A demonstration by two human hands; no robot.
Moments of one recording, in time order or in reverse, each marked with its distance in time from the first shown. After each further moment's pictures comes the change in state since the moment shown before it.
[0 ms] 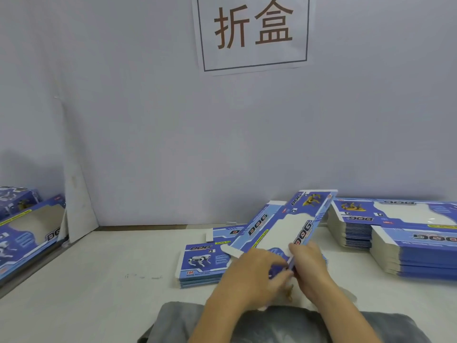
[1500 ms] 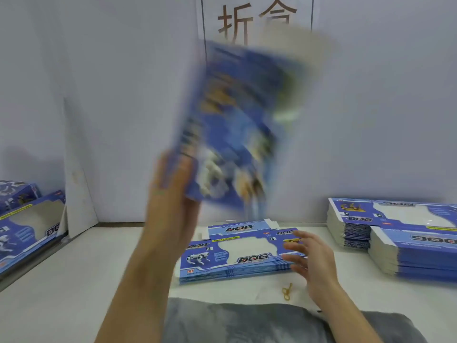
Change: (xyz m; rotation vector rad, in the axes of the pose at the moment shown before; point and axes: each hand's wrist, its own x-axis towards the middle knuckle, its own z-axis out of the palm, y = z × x) left_hand -0.039 0.004 -0.134 -1.309 0.594 0.311; right_hand -0.011 -0.011 -0.017 0.068 0.047 -0.028
